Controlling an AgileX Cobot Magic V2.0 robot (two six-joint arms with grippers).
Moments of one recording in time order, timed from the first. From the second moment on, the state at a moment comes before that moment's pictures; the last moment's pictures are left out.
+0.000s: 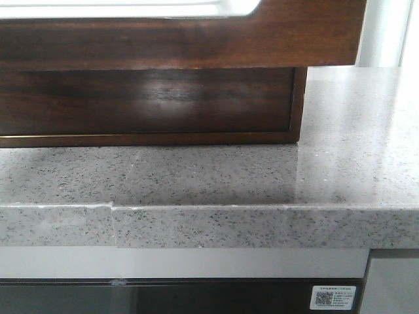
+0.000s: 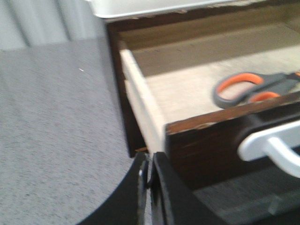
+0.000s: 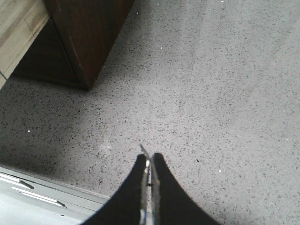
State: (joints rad) left arm -0.12 0.29 -0.56 -0.25 0.61 0.30; right arm 0.03 0.64 -0.71 0.19 0.74 -0.22
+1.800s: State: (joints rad) left arm -0.08 0.00 0.00 -0.11 0.09 0.12; right arm 0.03 0.04 -0.08 0.14 0.17 -0.22
